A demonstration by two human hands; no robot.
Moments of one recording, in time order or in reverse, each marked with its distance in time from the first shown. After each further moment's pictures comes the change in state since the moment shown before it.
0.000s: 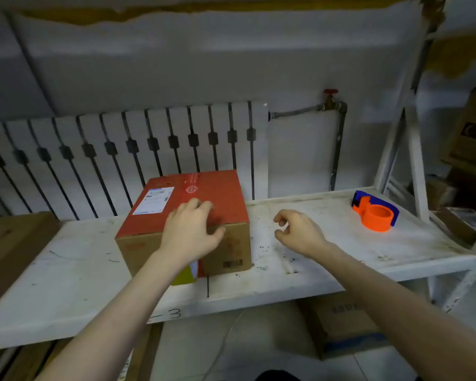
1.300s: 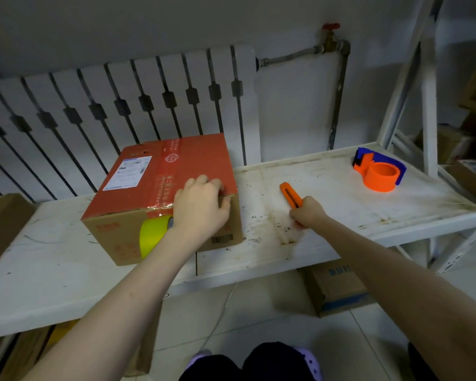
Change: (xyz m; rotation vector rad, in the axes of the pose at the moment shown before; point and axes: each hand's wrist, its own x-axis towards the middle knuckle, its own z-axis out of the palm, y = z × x) left_hand 0.032 0.034 0.059 0.024 0.041 0.009; right_hand 0.027 0.079 0.050 0.386 -0.139 0.593
